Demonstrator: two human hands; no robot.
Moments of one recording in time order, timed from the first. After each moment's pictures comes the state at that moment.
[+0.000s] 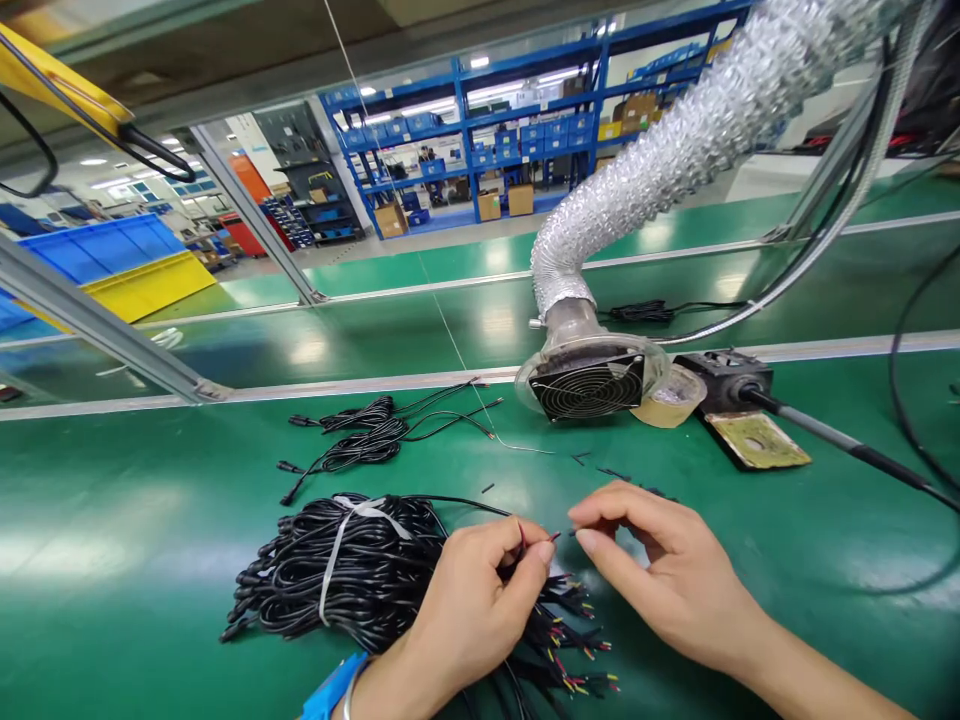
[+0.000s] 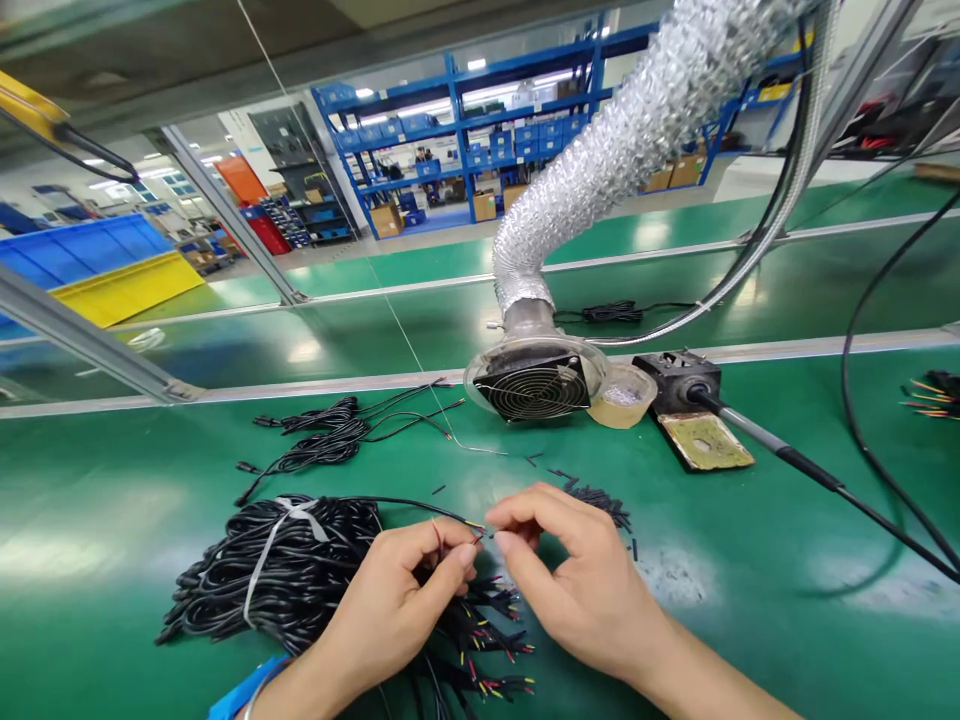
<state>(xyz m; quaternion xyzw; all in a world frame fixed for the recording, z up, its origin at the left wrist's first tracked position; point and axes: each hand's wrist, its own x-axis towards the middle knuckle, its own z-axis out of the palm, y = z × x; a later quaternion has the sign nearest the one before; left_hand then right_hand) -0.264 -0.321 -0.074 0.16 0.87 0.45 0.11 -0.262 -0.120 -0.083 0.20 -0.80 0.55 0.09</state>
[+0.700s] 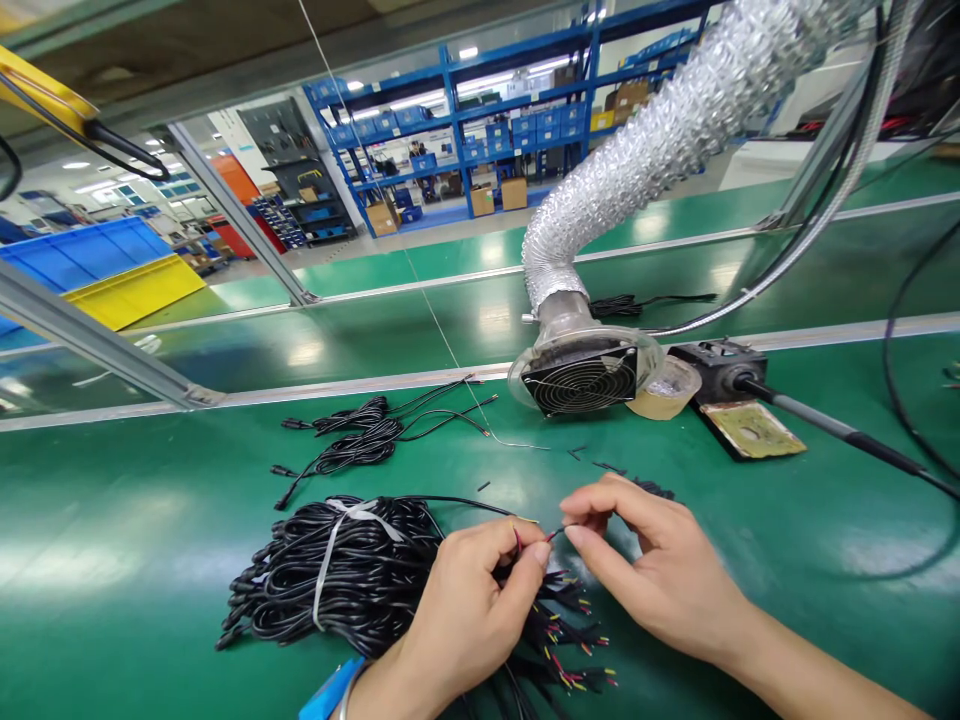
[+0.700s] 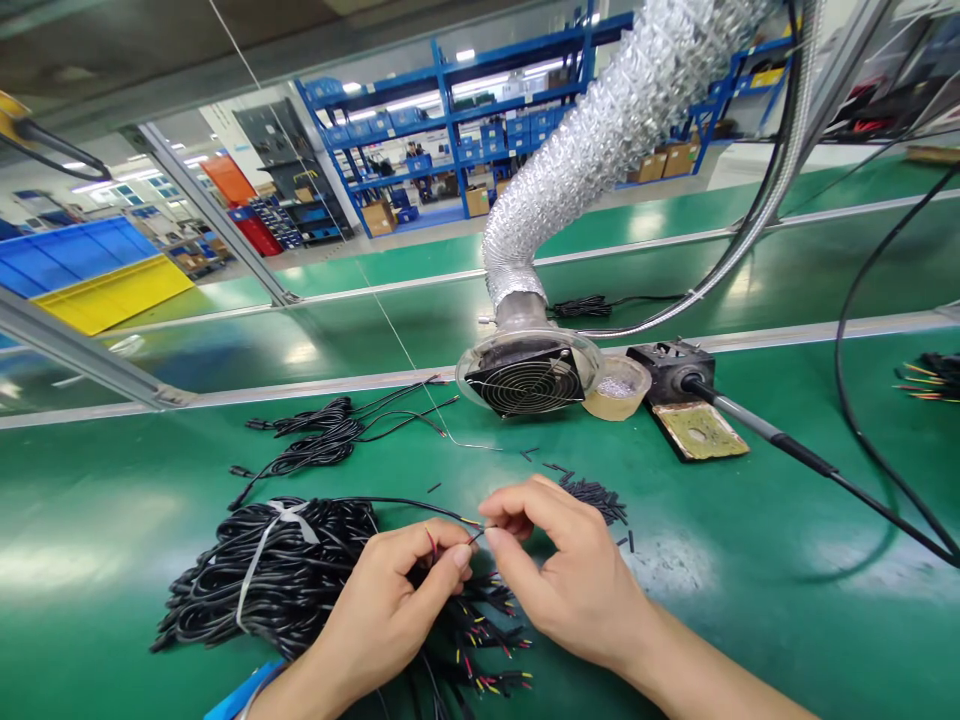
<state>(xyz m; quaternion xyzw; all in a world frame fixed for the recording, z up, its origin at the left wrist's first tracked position) -0.263 -0.321 -0.074 0.19 0.87 0.44 0.09 -0.262 -0.123 -0.088 0.19 -0.81 0.54 0.13</state>
